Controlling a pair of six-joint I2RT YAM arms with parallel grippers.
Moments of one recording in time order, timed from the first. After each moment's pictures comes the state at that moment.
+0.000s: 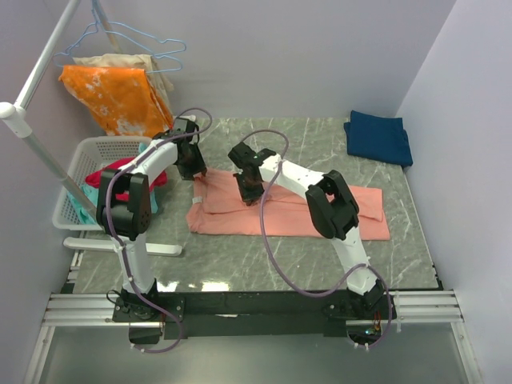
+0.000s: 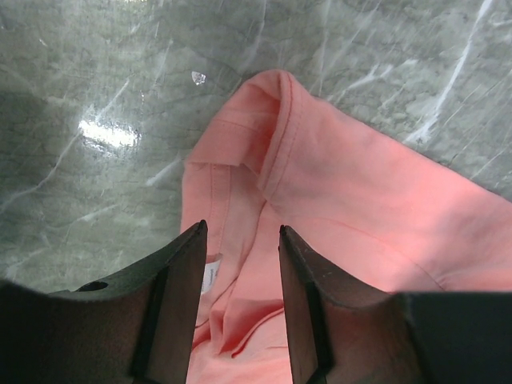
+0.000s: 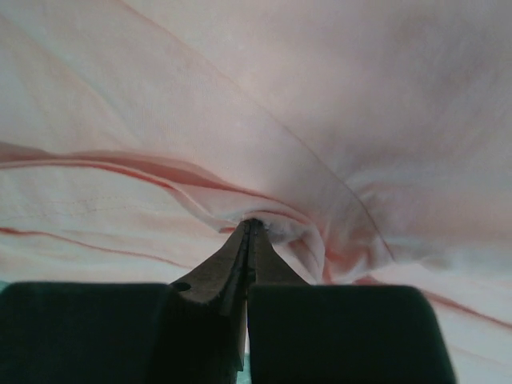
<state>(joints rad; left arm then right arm) -0.22 1.96 1.53 -0.68 -0.02 -0.59 0.73 2.25 1.84 -0.84 0.00 0.41</state>
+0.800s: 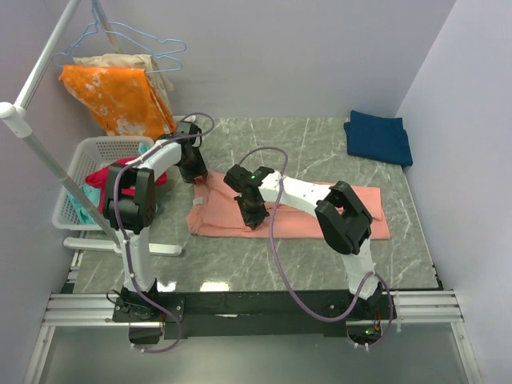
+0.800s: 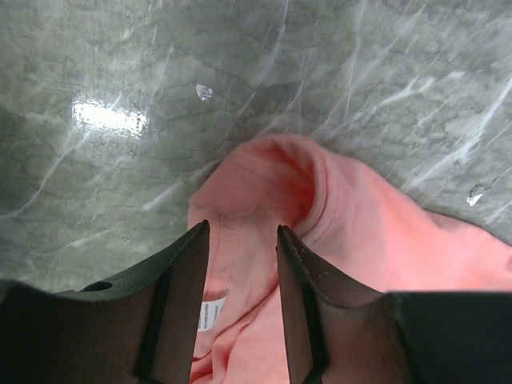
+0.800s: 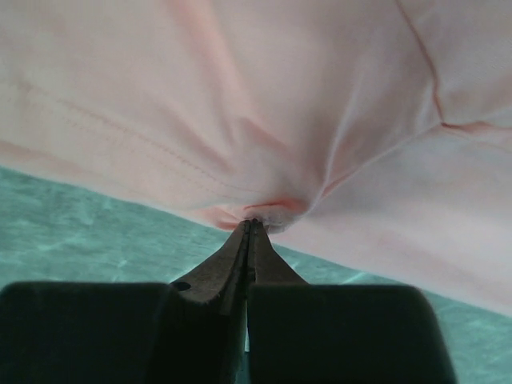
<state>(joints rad) -0.22 2.05 1.55 -0.68 -0.02 -0.59 0.86 2.04 1.57 -0.89 0.03 0.52</state>
